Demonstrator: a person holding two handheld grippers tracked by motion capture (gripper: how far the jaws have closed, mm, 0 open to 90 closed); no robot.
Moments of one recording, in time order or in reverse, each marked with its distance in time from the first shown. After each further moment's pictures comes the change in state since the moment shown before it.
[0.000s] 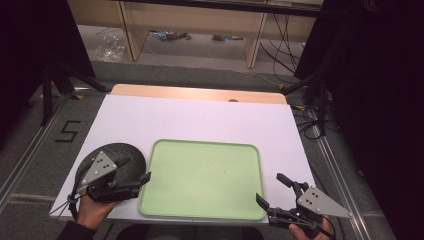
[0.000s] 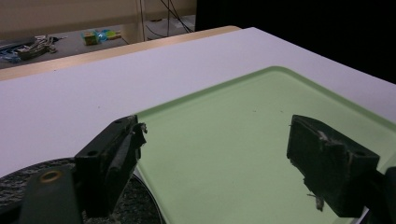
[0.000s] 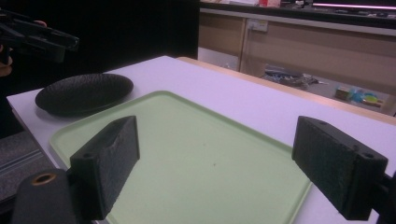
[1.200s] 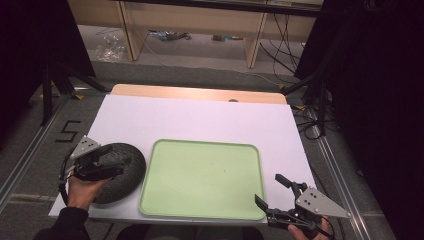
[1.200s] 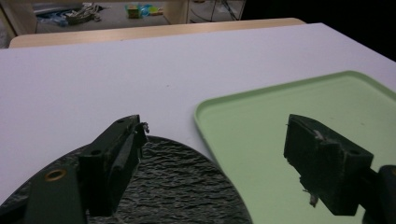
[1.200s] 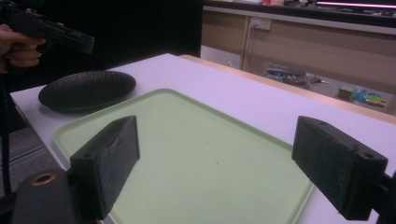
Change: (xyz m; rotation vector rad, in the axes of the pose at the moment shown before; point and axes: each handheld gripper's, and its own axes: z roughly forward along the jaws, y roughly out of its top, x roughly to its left) left arm 0.072 -0.002 0.014 0.069 0.152 -0.145; right arm 0.002 0.000 0.001 0.014 0.025 -0.005
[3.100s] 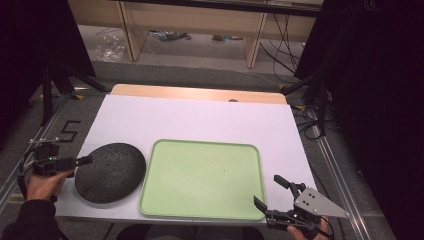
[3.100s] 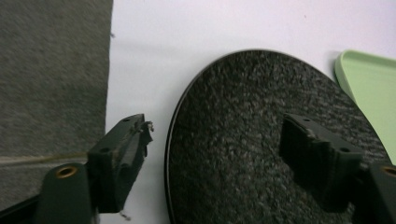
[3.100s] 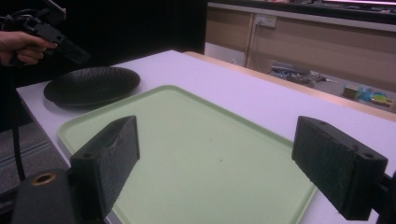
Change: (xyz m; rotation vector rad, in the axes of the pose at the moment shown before) left arm 0.136 -0.035 -0.013 0.306 0.097 -0.336; right arm 0.000 0.000 0.001 -0.006 0.005 -0.027
